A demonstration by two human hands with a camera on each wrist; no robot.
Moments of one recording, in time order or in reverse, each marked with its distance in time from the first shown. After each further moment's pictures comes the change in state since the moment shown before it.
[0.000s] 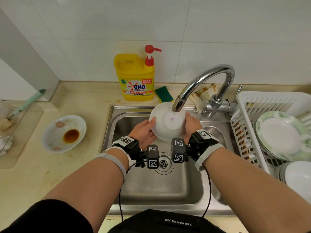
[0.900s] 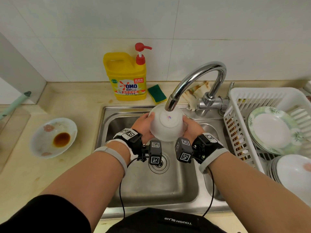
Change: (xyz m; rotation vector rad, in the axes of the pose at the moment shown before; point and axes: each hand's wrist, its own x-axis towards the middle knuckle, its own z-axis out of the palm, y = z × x) left_hand 0.022 0.006 0.026 0.193 0.057 0.006; right_hand -0.029 -0.009 -0.020 0.343 -0.081 0.214
